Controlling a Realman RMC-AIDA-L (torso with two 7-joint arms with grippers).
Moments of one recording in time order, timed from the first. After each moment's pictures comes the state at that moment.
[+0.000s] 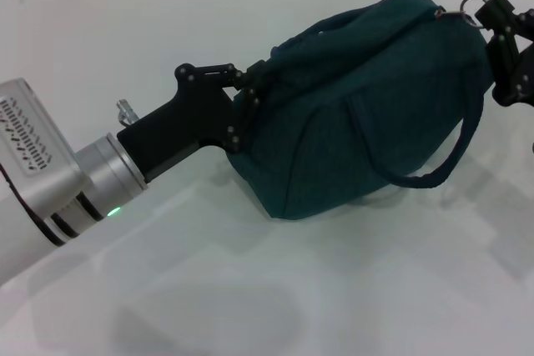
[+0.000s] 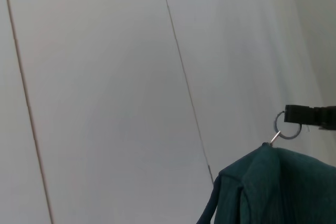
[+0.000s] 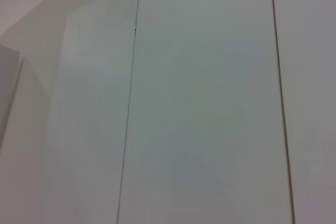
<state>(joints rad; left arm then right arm) -0.49 -2.10 1.41 0.18 0.77 1.44 -0.34 0.38 2.02 -1.82 -0.29 -0.11 -1.57 0.40</state>
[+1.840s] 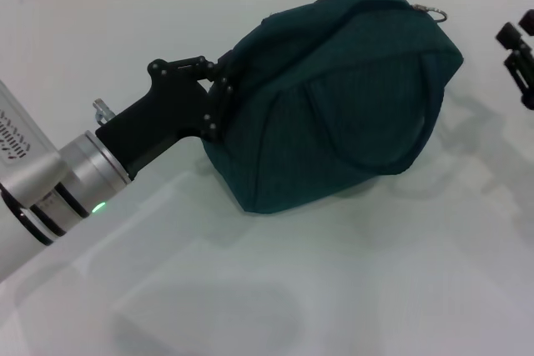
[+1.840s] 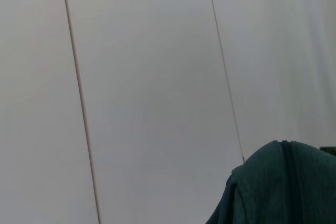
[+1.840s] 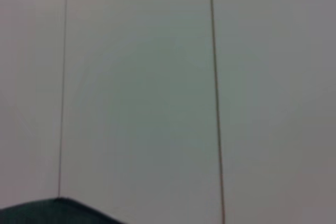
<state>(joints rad) -0.47 -2.09 1.42 0.16 0.69 1.41 -0.38 0.41 1.97 -1.82 -0.19 -0.05 -1.43 0.47</state>
